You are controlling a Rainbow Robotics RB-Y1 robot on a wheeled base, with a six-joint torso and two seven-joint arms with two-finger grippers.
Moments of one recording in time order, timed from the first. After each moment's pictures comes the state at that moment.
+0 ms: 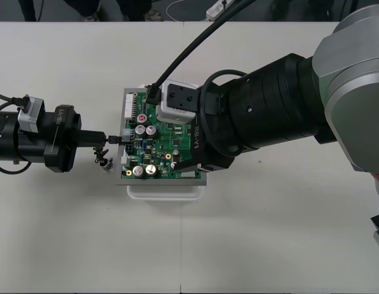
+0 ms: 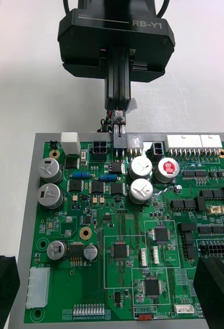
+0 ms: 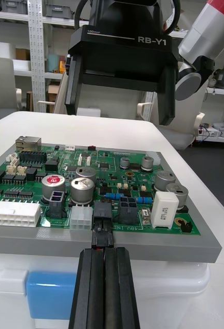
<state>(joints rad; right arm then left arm) -0.70 -0.48 0.34 -2.23 2.06 -1.57 -1.07 -0.42 0.80 -0.17 -1.25 -0.80 -1.54 -0.26</state>
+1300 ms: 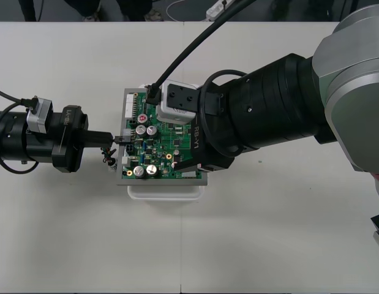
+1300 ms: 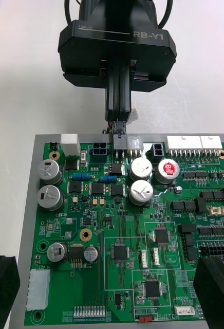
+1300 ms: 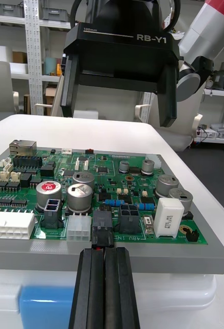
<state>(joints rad) -0.70 -0.48 0.34 -2.23 2.06 -1.57 -1.07 -0.43 0.77 -0.17 -1.25 -0.83 -1.54 -0.26</state>
